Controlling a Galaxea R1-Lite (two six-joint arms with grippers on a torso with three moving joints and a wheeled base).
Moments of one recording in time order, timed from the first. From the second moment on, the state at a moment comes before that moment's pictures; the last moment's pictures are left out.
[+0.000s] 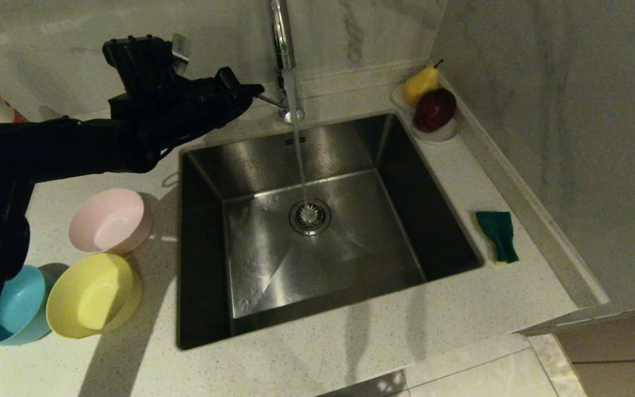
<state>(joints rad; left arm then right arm) -0.19 2.16 -1.93 -0.42 -0.42 -0.62 -0.01 0.00 -0.03 0.06 -0.02 0.01</state>
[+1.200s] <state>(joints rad) -0.16 2.08 -1.85 -0.41 -0.35 -0.58 -0.01 0.00 -0.03 0.06 -0.02 0.01</state>
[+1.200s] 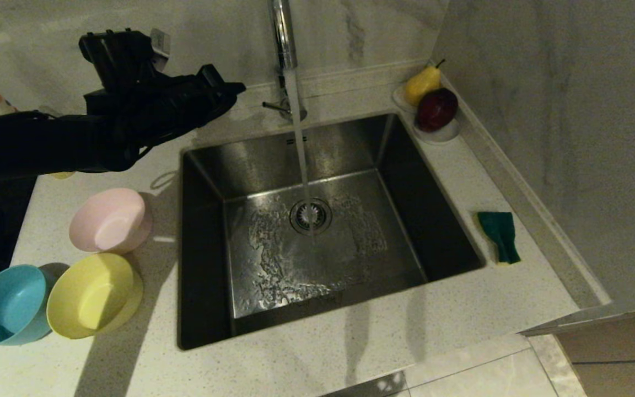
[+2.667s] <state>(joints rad) -0.14 0.61 -0.93 0.22 -0.02 -0.14 -0.01 0.00 -0.03 0.06 -0.02 0.01</state>
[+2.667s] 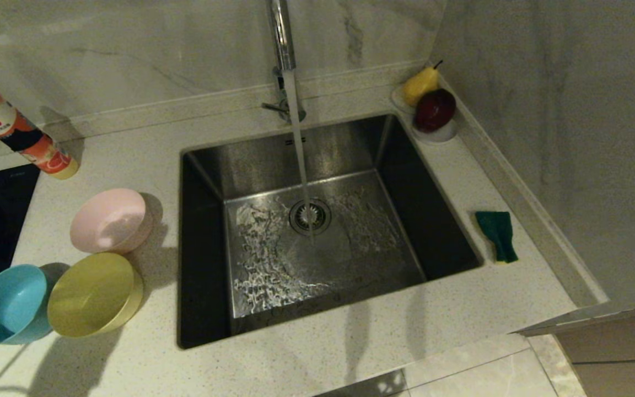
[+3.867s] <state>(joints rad) 0.00 0.00 -0.03 0.03 0.00 0.00 -0.01 0.00 -0.03 0.06 -0.02 0.01</state>
